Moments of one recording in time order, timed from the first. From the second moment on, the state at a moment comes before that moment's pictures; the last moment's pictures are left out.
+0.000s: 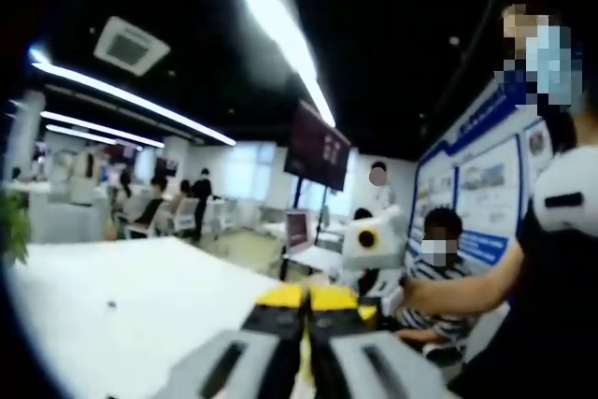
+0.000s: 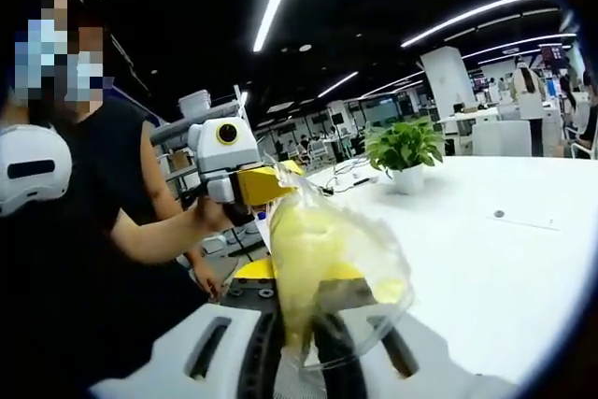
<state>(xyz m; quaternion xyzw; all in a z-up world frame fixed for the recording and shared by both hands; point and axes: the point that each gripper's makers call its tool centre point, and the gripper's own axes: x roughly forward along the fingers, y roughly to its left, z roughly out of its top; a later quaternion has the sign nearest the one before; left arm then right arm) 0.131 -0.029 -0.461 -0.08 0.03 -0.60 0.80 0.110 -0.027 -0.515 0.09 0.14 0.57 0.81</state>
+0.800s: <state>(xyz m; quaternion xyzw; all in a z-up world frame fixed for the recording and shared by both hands) 0.136 -0.030 -0.464 -0.07 0.04 -0.59 0.80 0.114 -0.029 -0.519 0.10 0.15 0.56 0.81</state>
